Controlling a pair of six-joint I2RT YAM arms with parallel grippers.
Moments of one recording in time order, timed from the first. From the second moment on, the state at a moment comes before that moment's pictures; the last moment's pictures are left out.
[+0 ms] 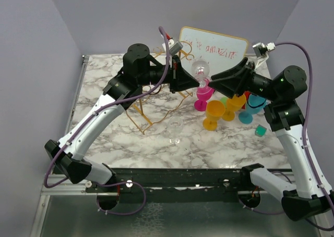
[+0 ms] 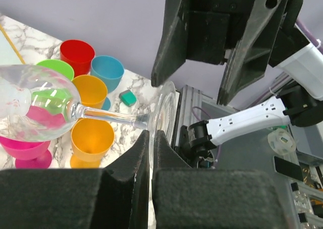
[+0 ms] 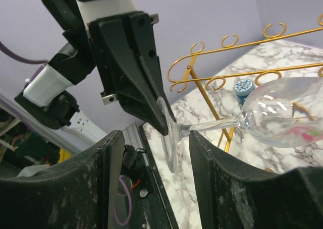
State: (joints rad) left arm -0.69 1.42 1.63 -0.23 0.75 -0.37; right arm 0.22 1.00 1.24 -0.01 -0.93 0.66
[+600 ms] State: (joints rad) left arm -0.69 1.16 1.36 -0.19 0.94 -0.30; right arm 0.07 1.17 1.17 0.20 -1.04 0.89
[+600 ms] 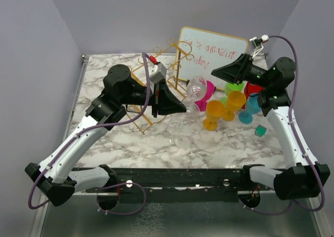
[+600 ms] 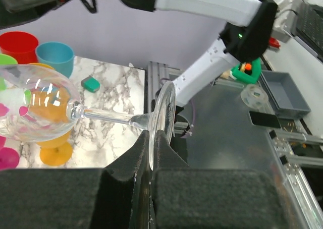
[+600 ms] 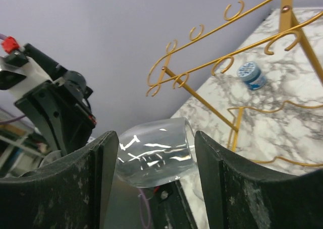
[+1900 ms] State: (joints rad) left arm -0.54 1.19 1.31 -0.01 1.56 -0.06; right arm 0.05 1.21 0.94 1.39 -1.34 1.91
